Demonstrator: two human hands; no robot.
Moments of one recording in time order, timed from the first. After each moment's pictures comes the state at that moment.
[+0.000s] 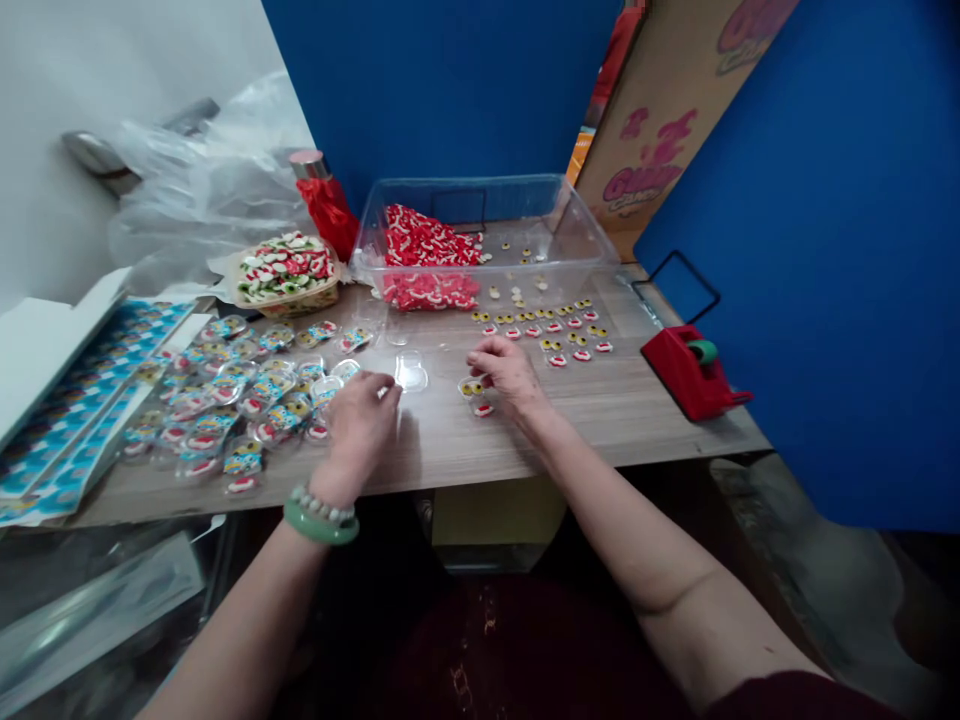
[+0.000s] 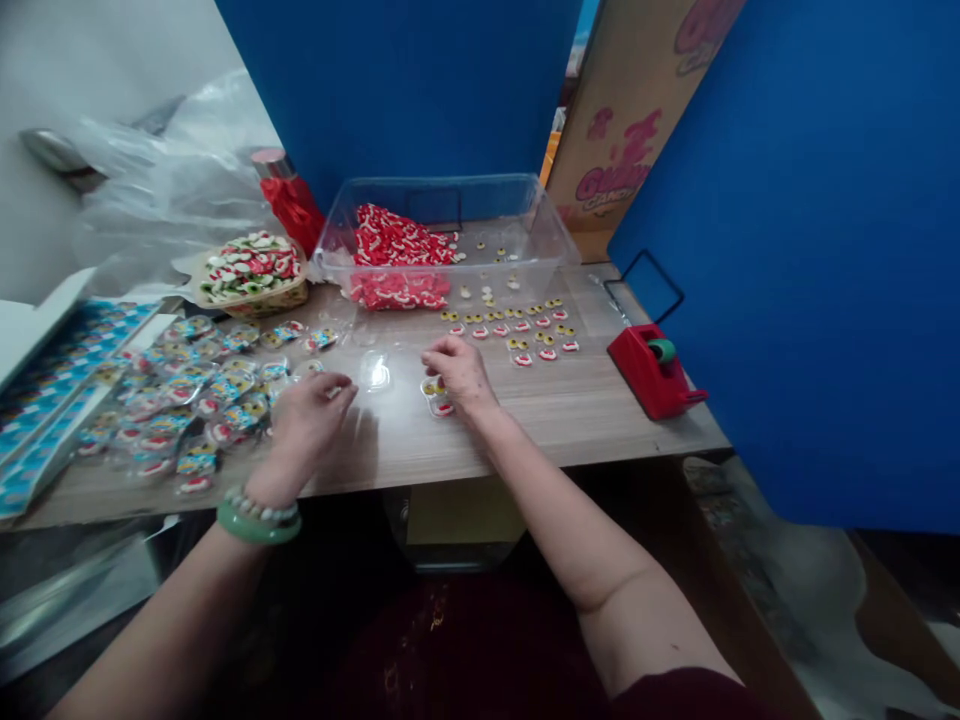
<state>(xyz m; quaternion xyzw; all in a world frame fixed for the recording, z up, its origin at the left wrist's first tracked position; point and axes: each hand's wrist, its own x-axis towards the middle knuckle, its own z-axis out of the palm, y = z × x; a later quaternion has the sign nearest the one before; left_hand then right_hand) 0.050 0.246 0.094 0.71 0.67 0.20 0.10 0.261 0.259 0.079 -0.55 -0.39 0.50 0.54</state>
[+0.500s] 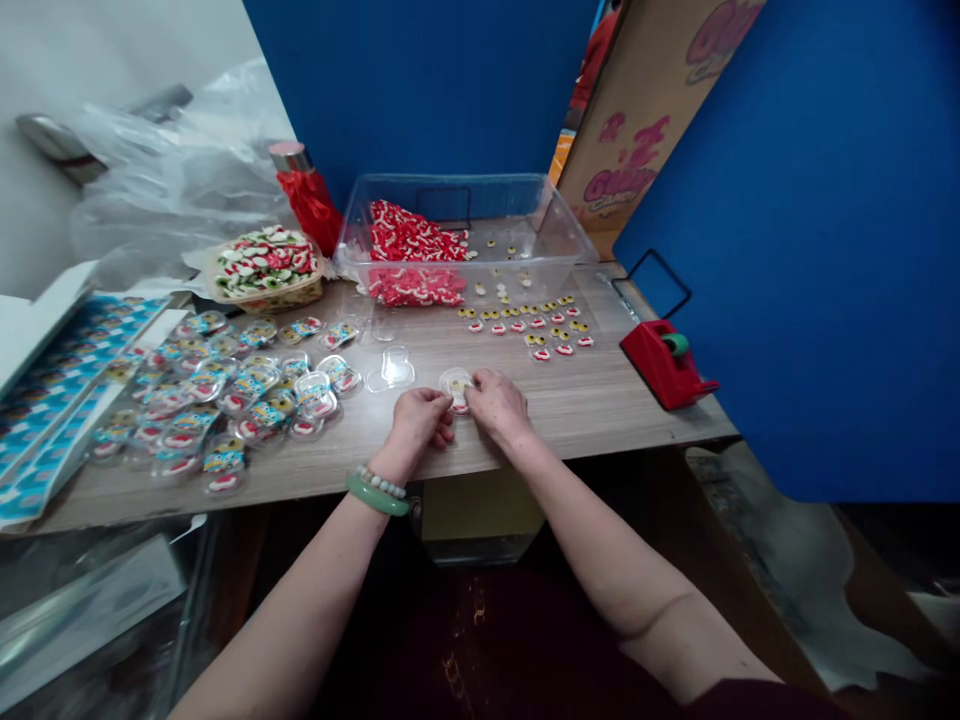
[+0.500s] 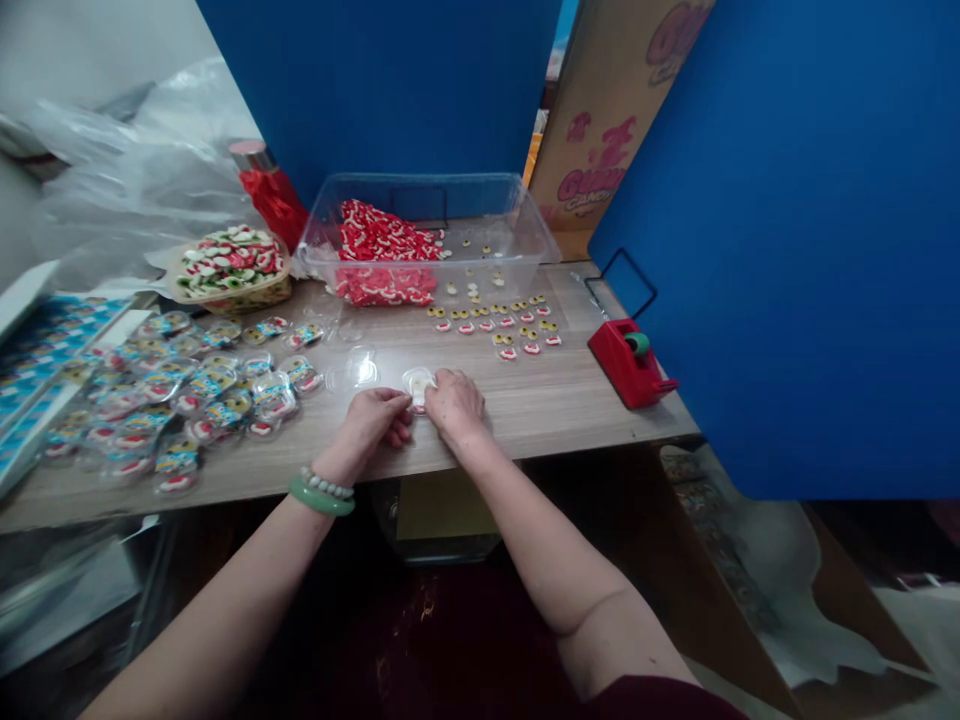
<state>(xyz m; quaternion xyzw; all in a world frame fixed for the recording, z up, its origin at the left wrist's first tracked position) 0.128 0.229 0.069 0.44 0.59 0.26 0.63 0.259 0.217 0.071 -0.79 -0.56 0.19 0.14</state>
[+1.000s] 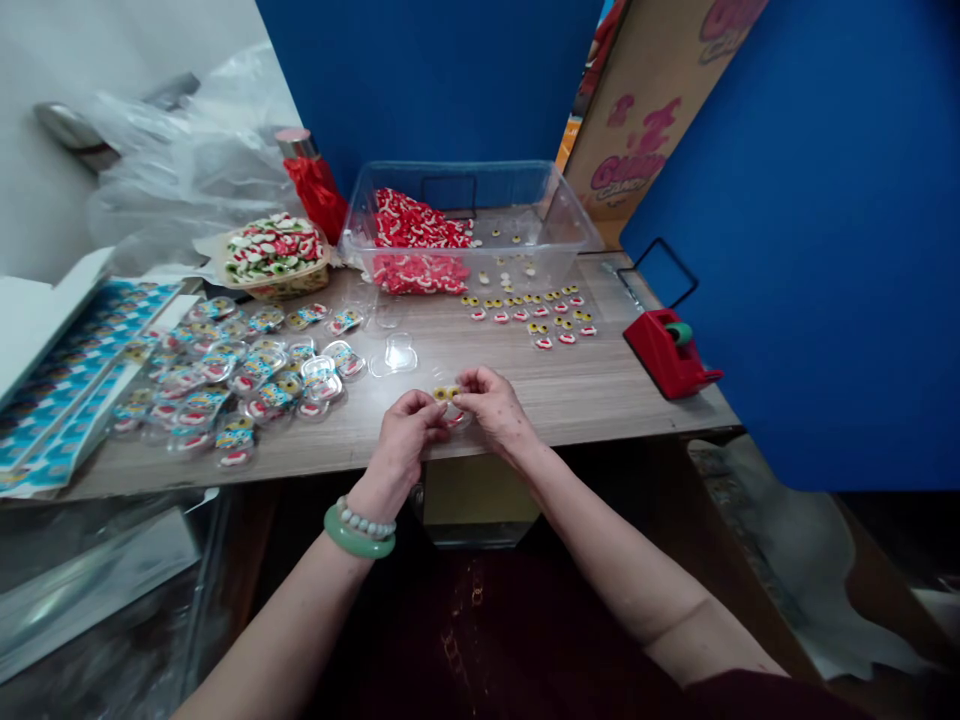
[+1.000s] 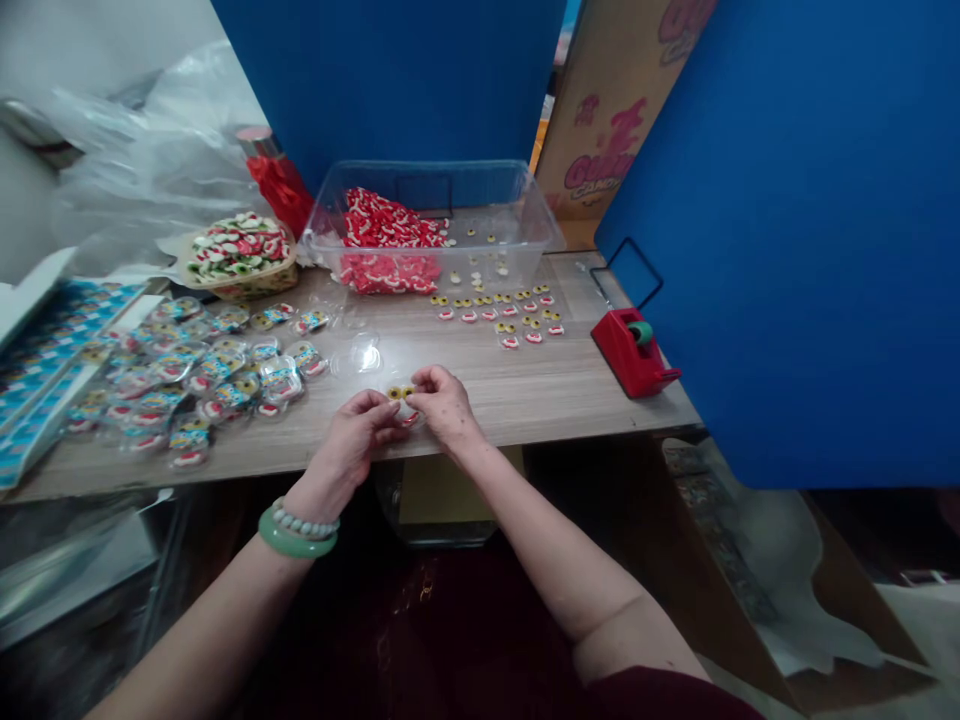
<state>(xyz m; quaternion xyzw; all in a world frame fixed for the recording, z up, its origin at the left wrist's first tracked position) 0.108 0.180 0.073 0.32 0.52 0.43 0.66 0.241 0.185 0.061 -0.55 -0.38 0.52 0.53</state>
